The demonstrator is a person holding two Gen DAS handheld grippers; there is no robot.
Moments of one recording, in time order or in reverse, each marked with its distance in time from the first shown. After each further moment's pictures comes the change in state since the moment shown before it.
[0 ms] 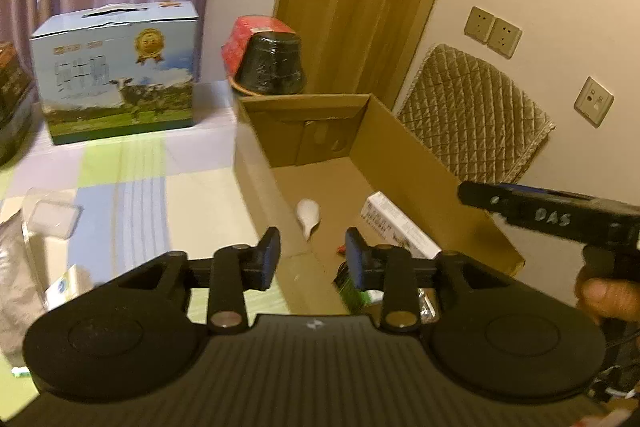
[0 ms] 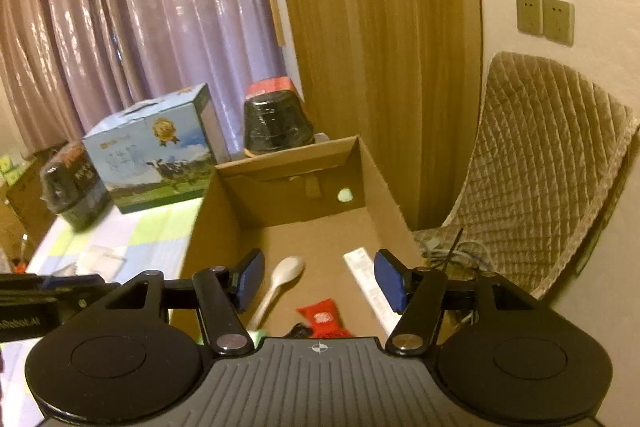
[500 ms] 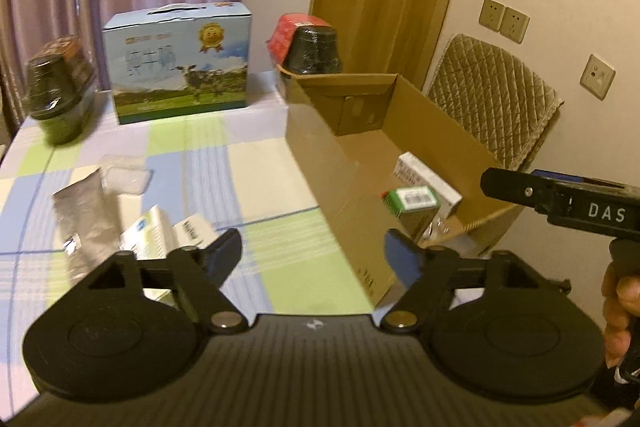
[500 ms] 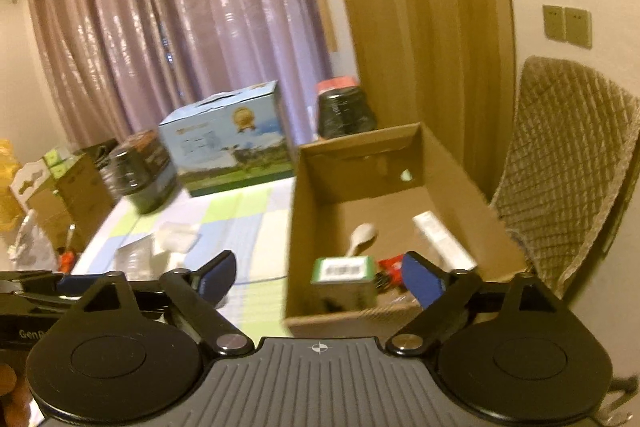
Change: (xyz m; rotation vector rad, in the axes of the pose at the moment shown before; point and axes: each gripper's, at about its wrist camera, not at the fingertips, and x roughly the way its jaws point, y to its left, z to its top) left arm -0.090 0.017 -0.059 0.027 -0.001 0.105; right arm -0.071 0.070 -0.051 -0.013 -0.021 0.115
